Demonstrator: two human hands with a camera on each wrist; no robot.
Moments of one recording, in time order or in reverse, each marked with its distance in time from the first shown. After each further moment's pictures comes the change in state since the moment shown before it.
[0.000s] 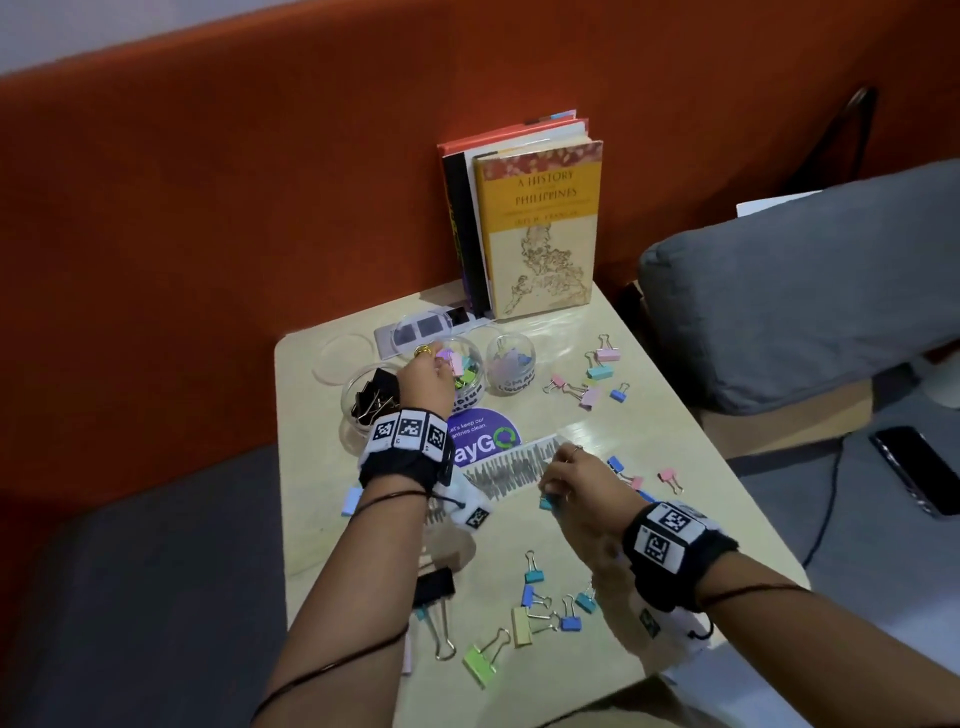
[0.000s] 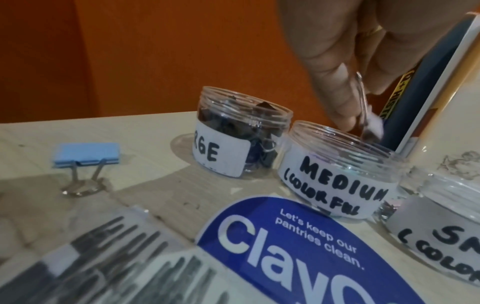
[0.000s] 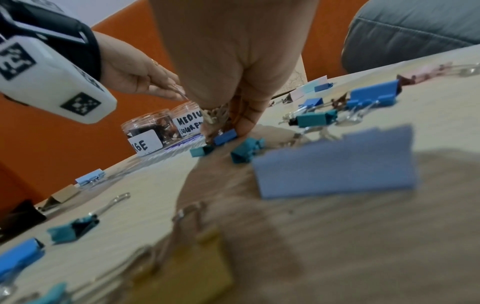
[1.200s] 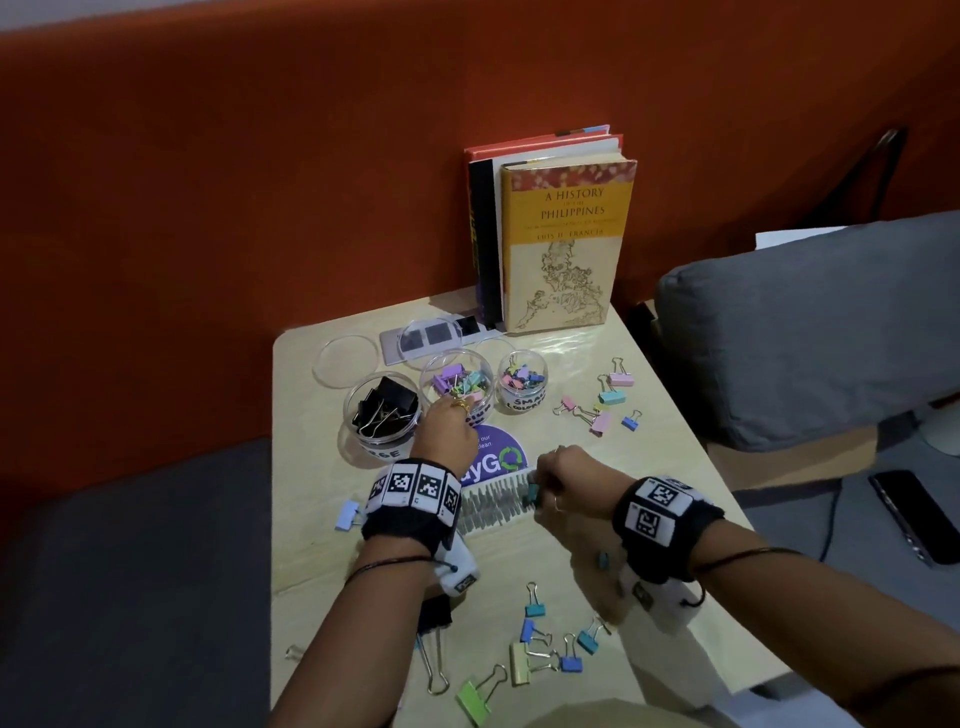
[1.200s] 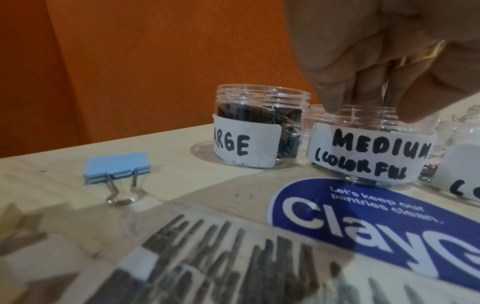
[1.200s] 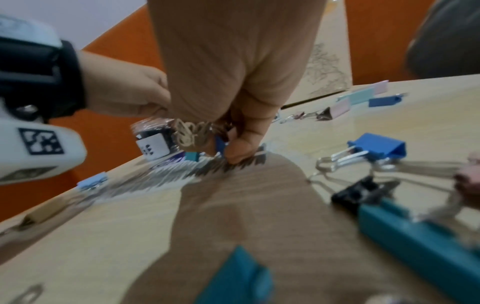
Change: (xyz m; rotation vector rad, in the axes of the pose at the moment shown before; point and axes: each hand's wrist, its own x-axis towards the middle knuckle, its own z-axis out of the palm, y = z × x) left_hand -0.015 -0.028 0.016 0.286 -0.258 0.102; right_hand 0.055 -0.017 -0.027 -0.316 -0.218 -0.056
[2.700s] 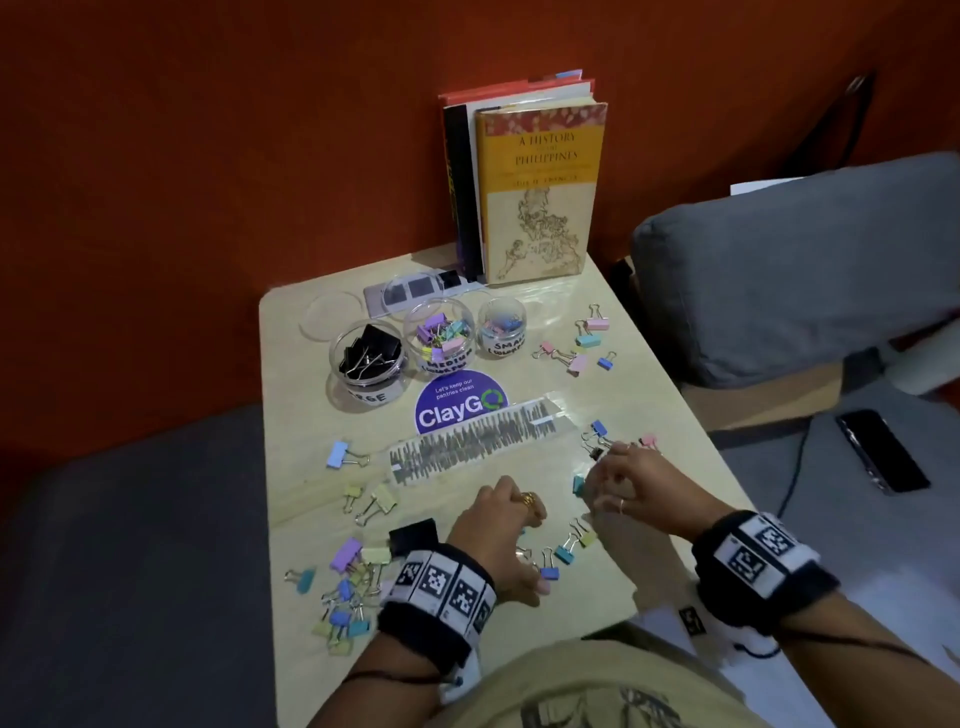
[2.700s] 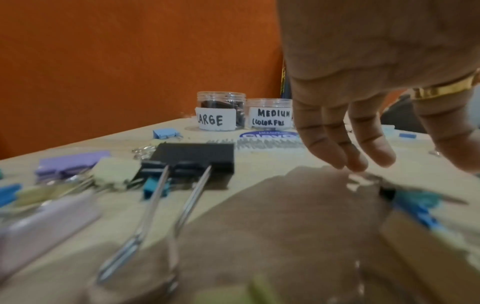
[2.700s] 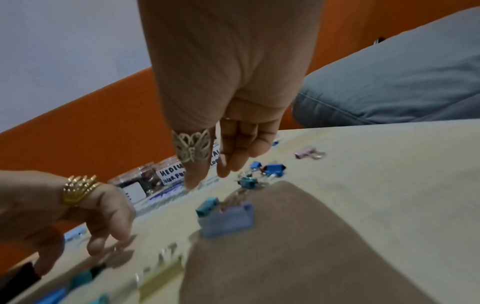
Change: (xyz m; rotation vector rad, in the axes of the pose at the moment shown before) left_hand -0.161 0.027 0.053 0.171 -0.491 0.210; right_hand -0.123 0.036 0.040 0.201 0.185 0.011
